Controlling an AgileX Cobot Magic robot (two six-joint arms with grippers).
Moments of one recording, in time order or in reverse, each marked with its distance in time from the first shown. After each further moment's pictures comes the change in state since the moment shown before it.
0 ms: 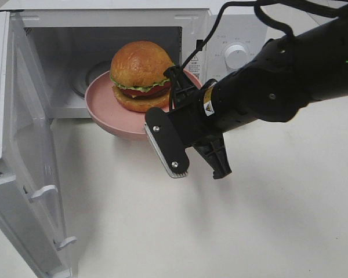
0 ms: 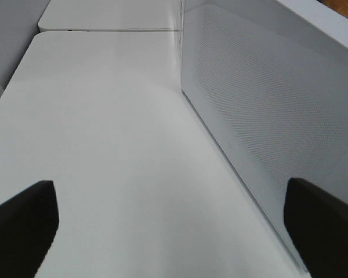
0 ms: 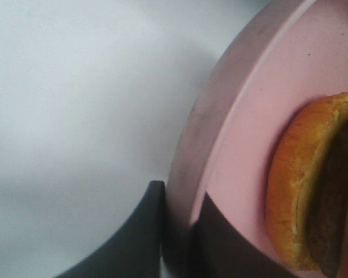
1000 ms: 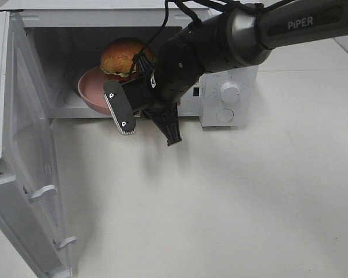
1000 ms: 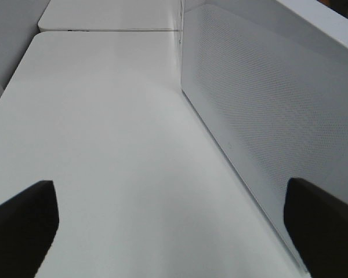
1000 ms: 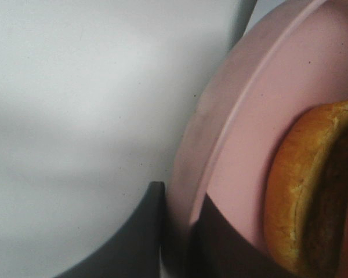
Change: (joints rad) left arm 0.000 0.000 0.000 0.000 0.000 0.000; right arm -0.011 0.398 -0.560 0.023 0.228 0.037
